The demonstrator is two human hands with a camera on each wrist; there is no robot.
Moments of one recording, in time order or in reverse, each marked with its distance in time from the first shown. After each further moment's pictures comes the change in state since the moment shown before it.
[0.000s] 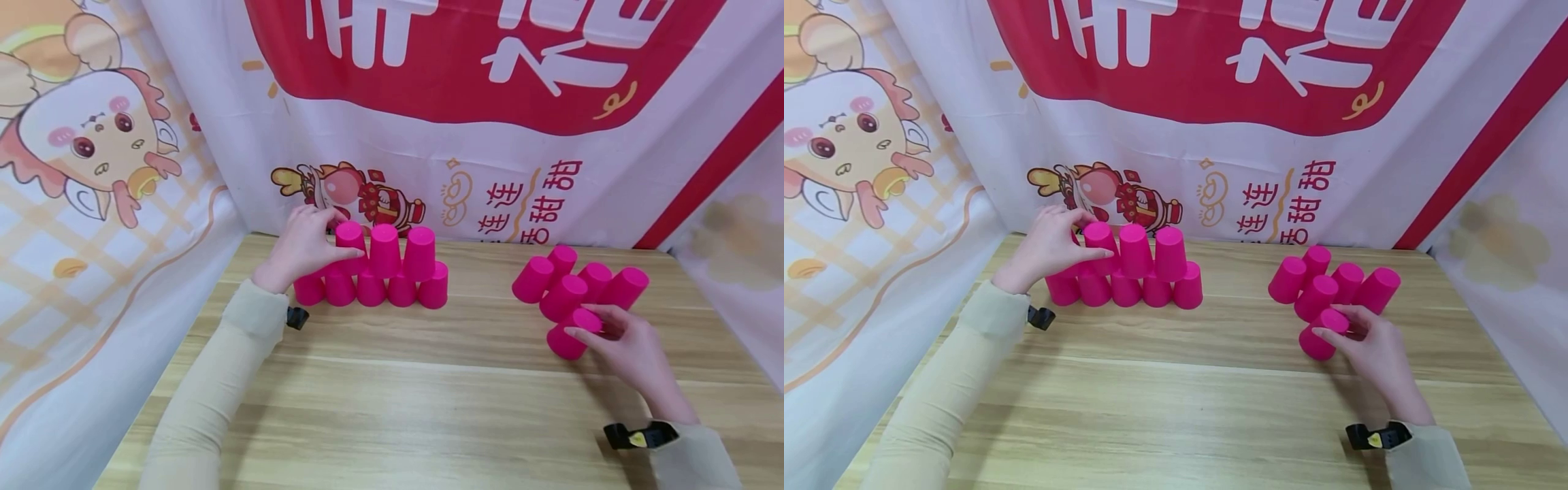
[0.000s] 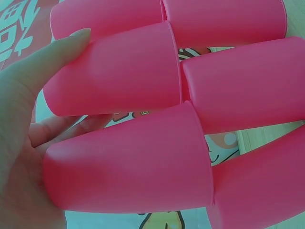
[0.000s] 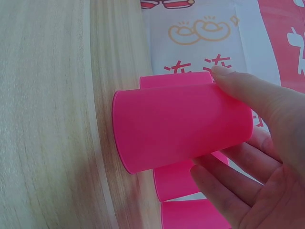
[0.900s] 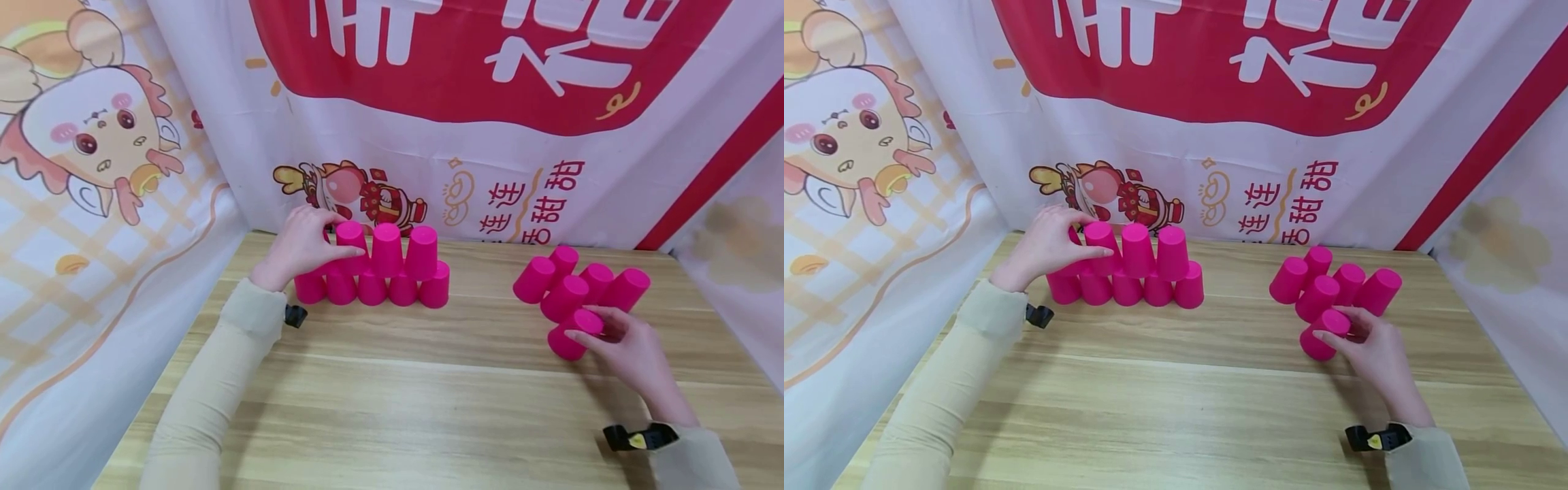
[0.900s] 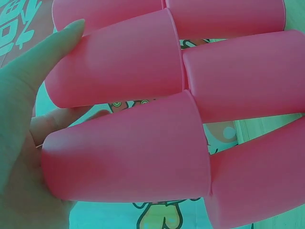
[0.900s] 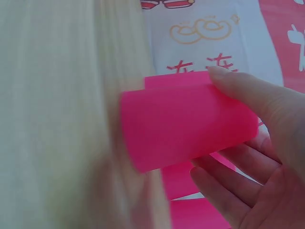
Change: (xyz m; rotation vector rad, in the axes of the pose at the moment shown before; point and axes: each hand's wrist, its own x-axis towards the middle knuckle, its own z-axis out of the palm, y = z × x) left_hand -0.004 -0.004 -0.003 -0.037 -0.015 -0.010; right_hand -0.001 0.004 0.003 -0.010 0.010 -0.013
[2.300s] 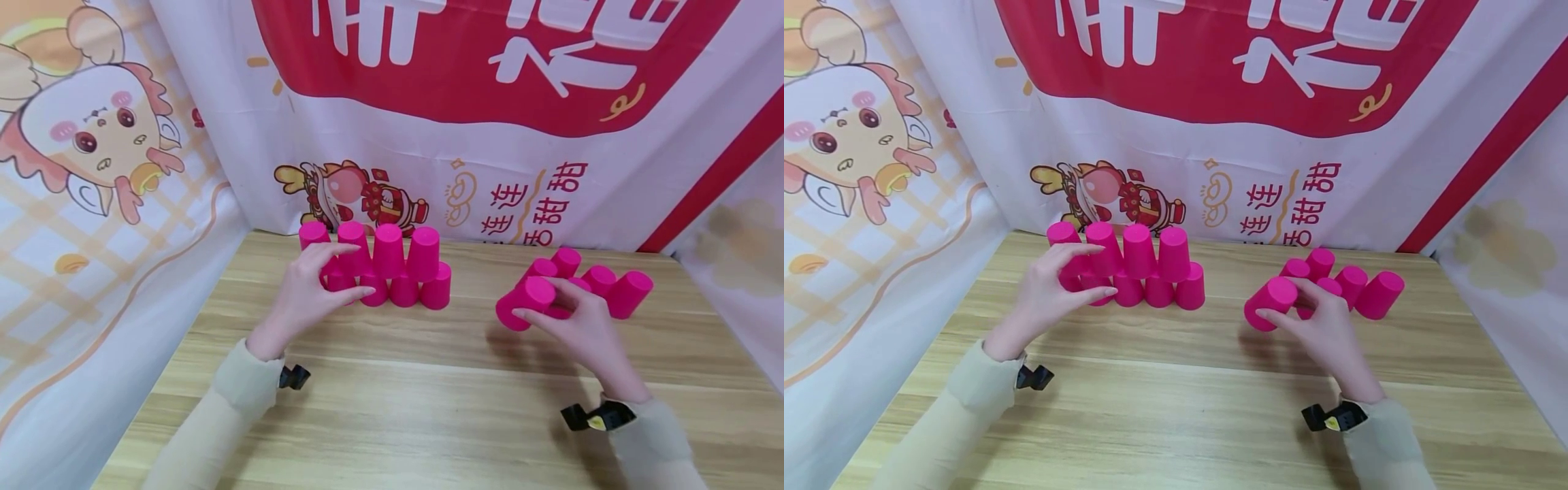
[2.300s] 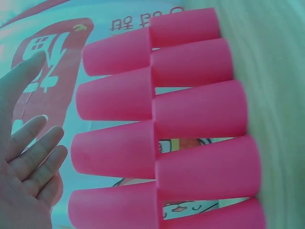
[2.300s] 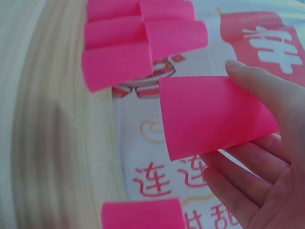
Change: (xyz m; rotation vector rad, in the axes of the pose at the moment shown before) left_hand -0.071 0.030 0.030 -0.344 0.270 0.171; right_hand 0.018 -0.090 0.026 0.153 0.016 -0.159
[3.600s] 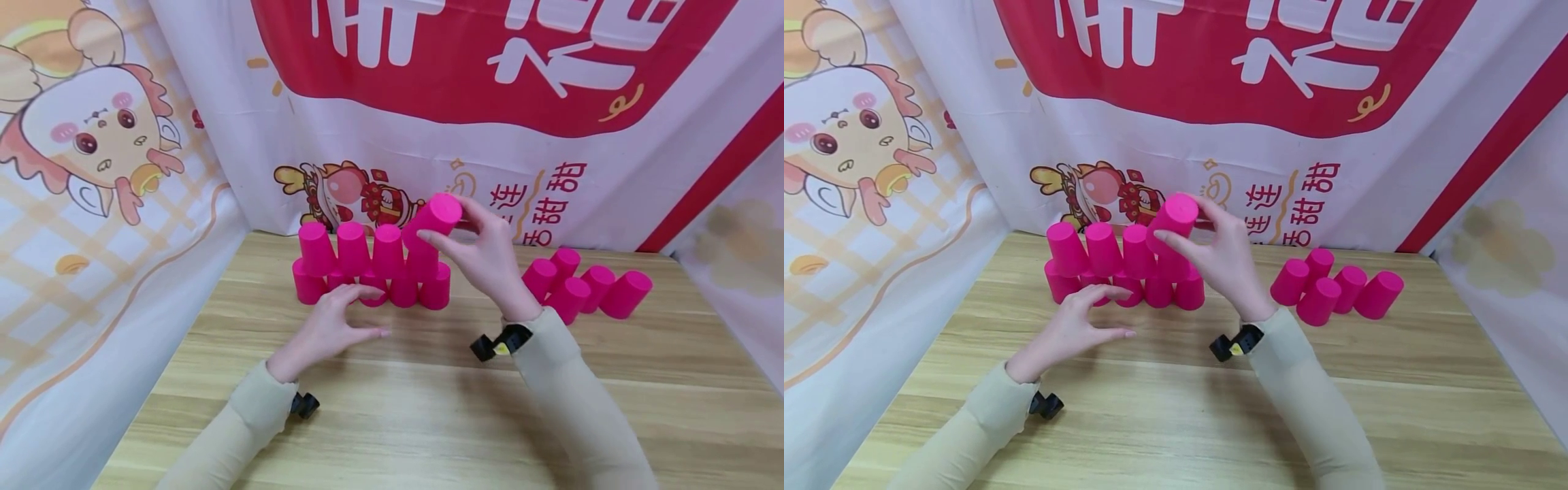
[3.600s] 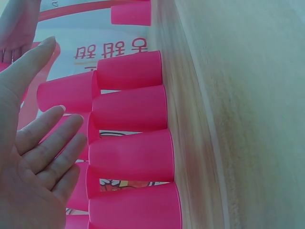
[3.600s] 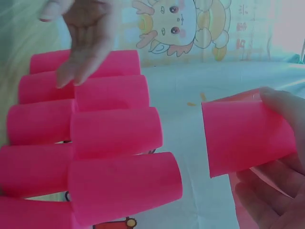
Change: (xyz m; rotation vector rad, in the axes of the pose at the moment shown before) left_hand -0.033 -0.005 0.041 -0.098 -0.293 -0.163; right_hand 0.086 -0.129 0.069 0.296 0.100 -0.406
